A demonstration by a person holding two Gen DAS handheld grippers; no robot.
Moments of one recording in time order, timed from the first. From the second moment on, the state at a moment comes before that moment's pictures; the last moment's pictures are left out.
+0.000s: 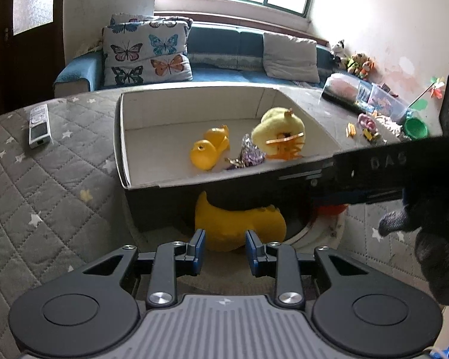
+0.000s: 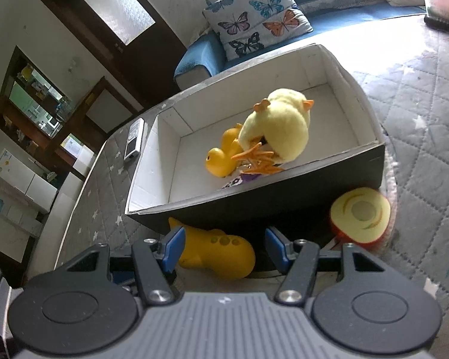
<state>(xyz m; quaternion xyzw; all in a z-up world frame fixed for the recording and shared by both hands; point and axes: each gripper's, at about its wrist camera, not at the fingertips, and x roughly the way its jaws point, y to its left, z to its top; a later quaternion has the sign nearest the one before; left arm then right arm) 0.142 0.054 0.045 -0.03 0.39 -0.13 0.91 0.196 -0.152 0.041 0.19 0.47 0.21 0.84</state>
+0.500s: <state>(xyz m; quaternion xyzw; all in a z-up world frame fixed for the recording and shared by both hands) 0.163 0.072 0.032 -0.06 0.39 -0.16 0.90 0.204 -0.144 0.030 0.19 0.48 0.21 0.83</state>
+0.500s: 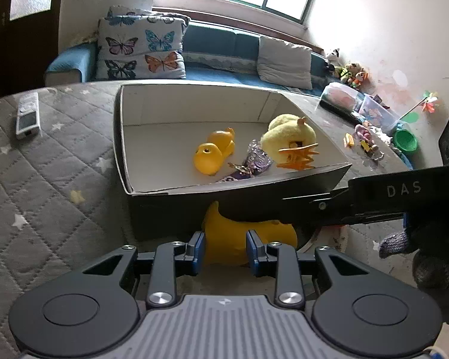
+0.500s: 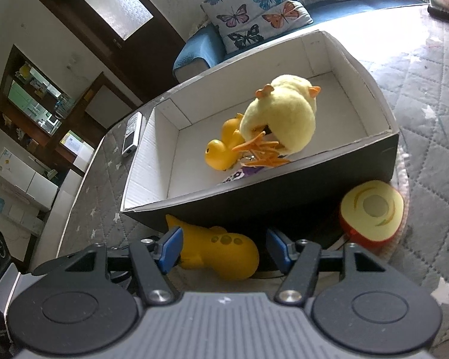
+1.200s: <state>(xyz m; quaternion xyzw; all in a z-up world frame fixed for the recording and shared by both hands) 0.126 0.044 0.030 -0.05 0.40 -0.22 0.89 0.207 -0.143 0.026 0.19 0.47 0.21 0.83</state>
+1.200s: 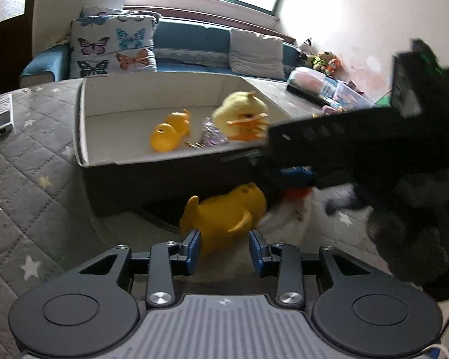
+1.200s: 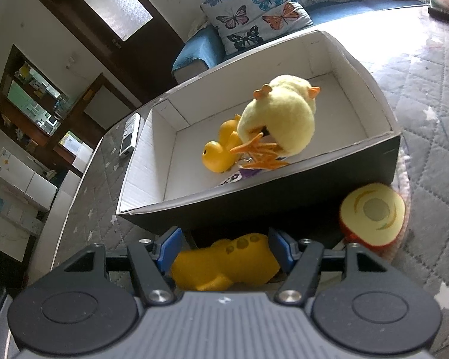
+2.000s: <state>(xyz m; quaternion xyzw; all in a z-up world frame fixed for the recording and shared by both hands) 0.131 0.059 0.040 -0.03 0.37 -0.19 0.91 0.203 -0.144 0.021 0.17 0.48 0.21 0.83</state>
